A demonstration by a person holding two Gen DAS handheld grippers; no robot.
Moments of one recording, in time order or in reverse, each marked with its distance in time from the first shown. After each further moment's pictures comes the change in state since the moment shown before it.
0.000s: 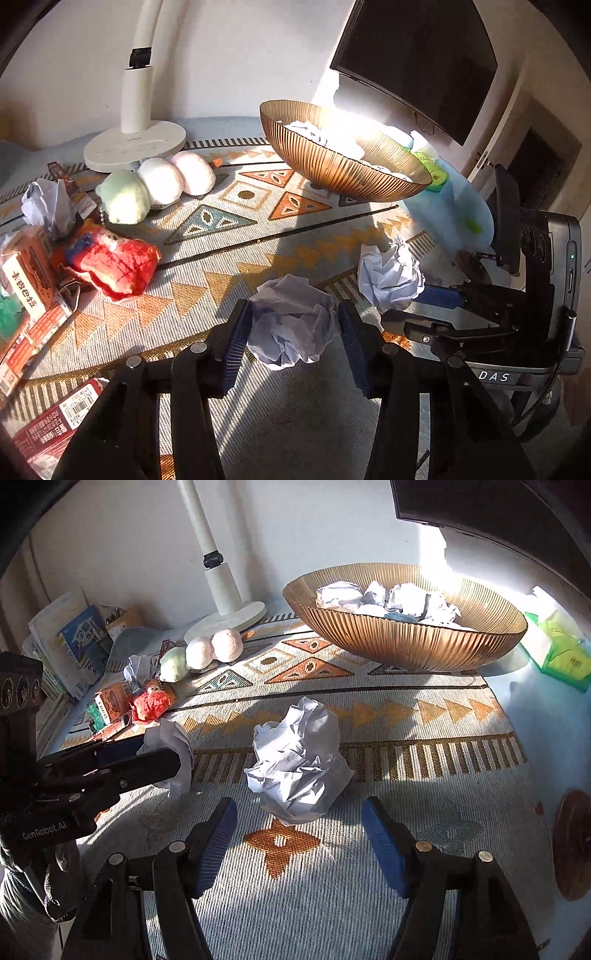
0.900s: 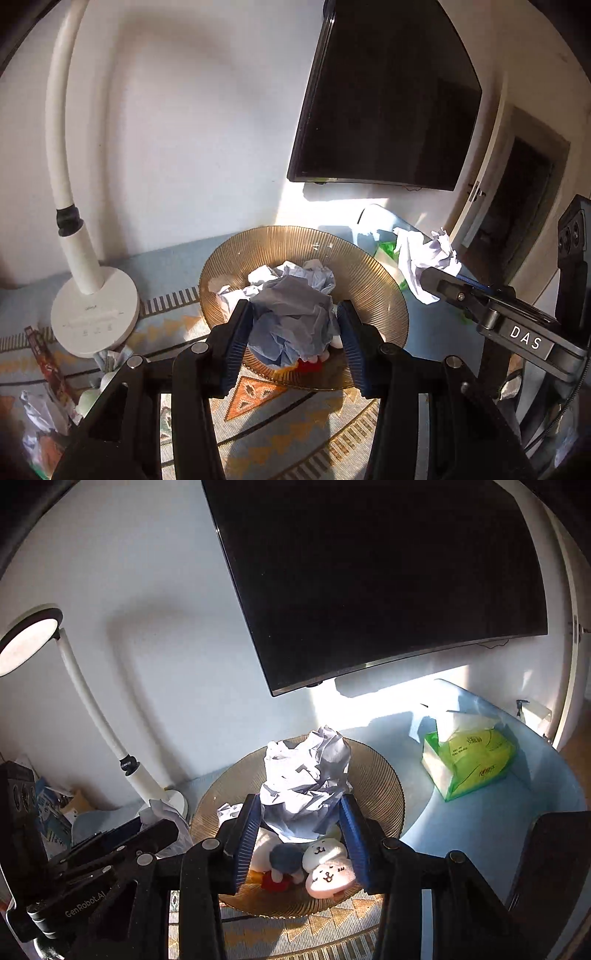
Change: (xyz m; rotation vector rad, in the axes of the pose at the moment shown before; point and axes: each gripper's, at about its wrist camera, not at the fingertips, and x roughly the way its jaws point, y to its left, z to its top) left arm 0.022 -0.056 0.169 0.069 -0.170 -0.017; right arm -0.081 -0.092 0.158 0.285 -0.348 -0.204
